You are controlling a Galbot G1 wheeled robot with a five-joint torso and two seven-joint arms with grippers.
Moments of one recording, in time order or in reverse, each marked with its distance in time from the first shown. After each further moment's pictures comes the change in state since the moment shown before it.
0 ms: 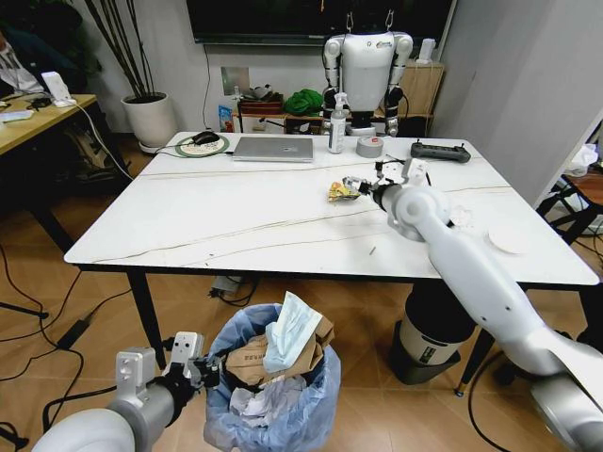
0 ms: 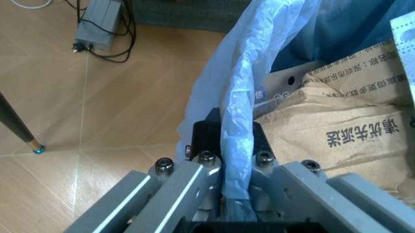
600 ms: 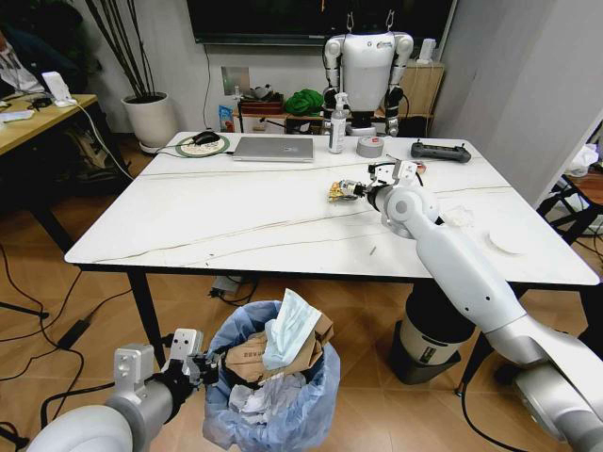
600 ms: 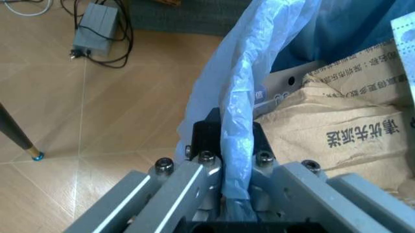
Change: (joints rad) left arm -0.011 0.013 -0.010 0.000 -0.007 0.000 0.015; right arm -0.002 0.013 -0.020 -0.062 -0.060 -0.008 -0.045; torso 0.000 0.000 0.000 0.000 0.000
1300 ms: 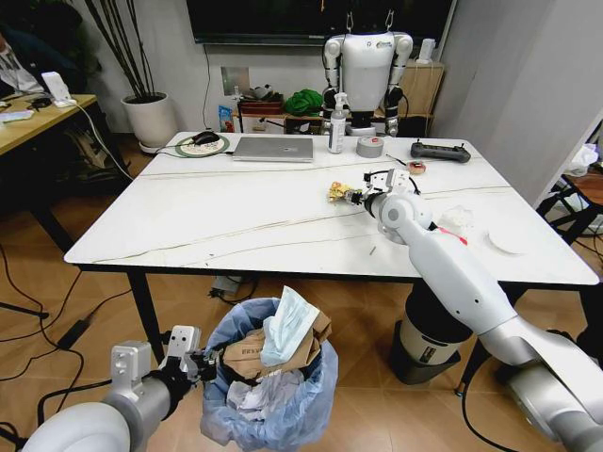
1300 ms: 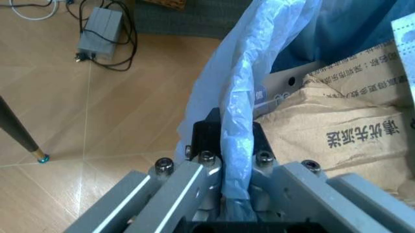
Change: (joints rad) left arm -0.003 0.005 -0.017 0.004 -0.005 0.000 0.002; right arm -0.005 0.027 -0.013 -0.049 -0.069 0.010 -0.023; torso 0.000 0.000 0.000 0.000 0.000
